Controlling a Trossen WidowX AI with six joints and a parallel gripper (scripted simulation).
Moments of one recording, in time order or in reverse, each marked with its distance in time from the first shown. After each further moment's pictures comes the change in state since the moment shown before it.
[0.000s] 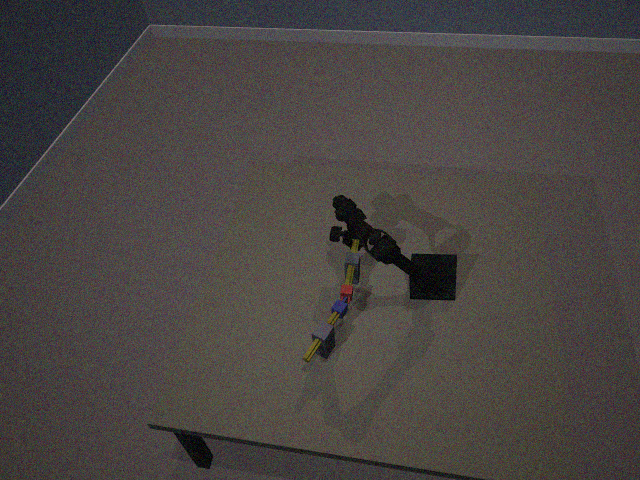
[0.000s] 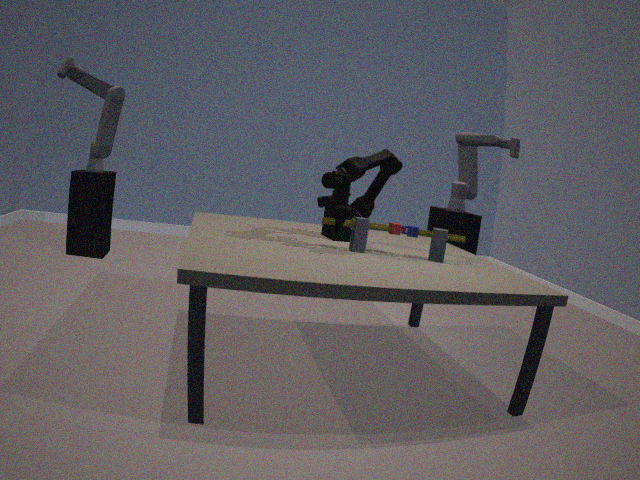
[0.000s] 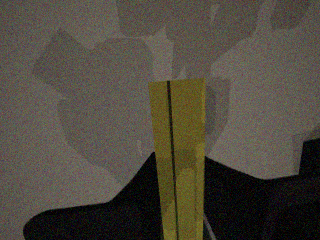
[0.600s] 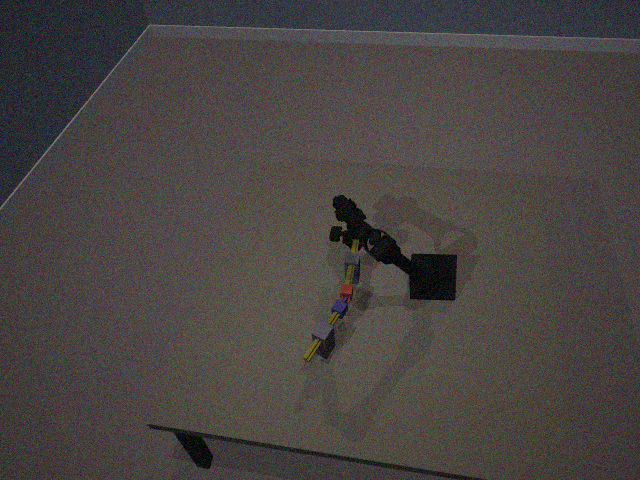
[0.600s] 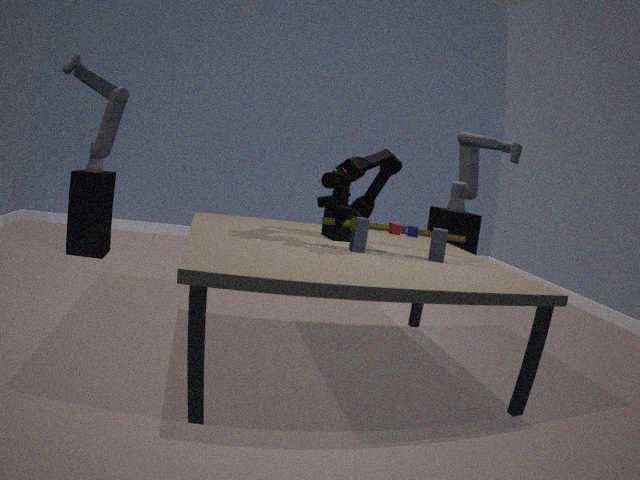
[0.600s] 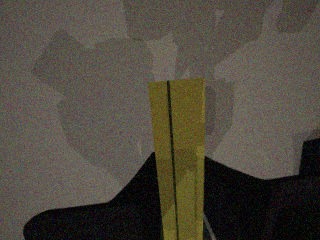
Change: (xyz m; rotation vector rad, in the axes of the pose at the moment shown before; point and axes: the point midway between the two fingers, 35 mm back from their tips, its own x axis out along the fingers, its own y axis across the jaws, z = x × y) arm 0.000 0.000 0.000 0.001 0.001 -0.001
